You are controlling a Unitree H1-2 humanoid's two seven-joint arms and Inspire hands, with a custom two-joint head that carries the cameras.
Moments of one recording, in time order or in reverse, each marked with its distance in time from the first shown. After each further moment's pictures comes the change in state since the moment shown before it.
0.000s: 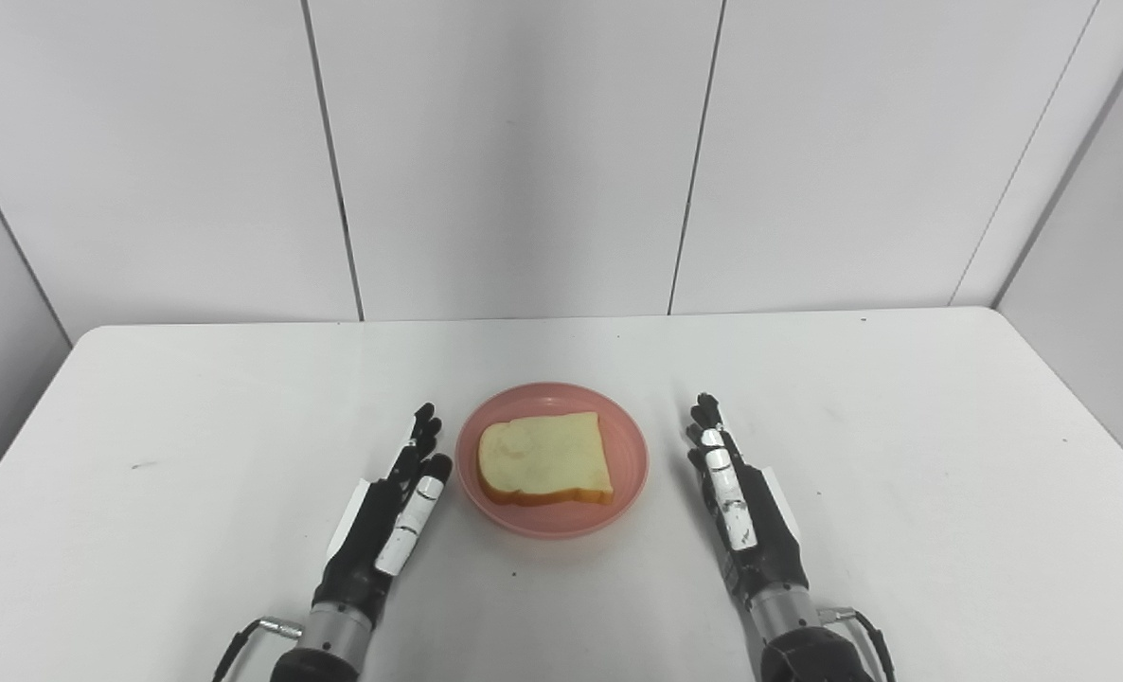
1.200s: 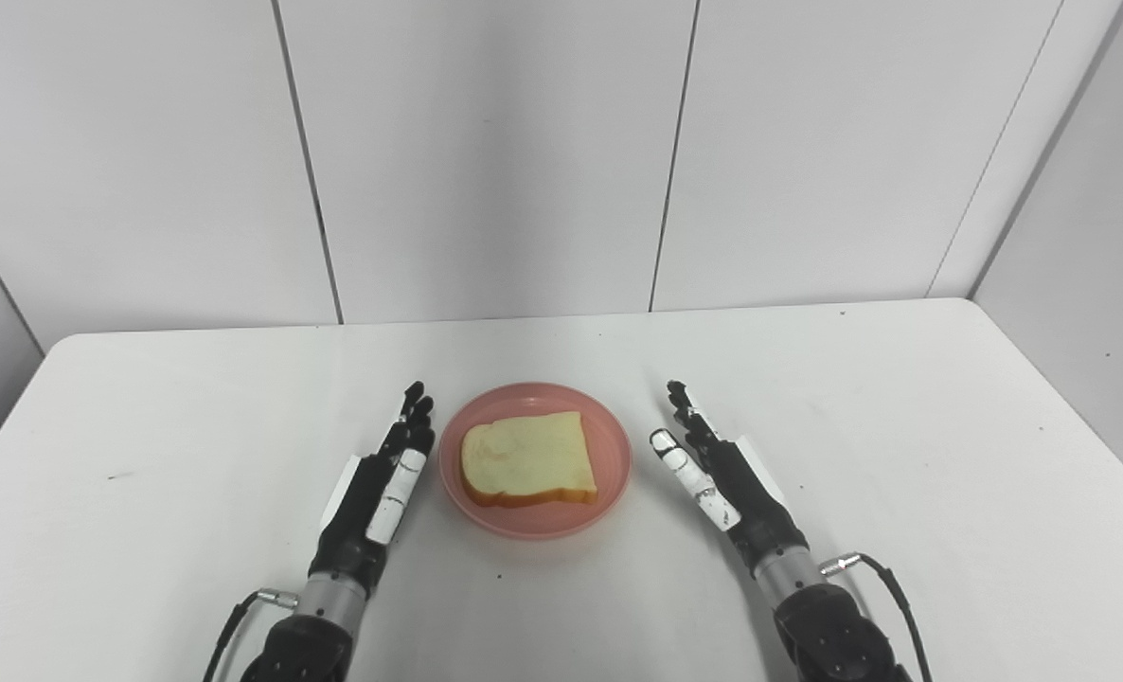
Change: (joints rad) left arm -0.061 -0.001 0.023 0.073 -0.065 -0.020 -0.023; right arm -0.061 -0.047 -0.010 -0.026 -0.246 0.025 0.040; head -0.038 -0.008
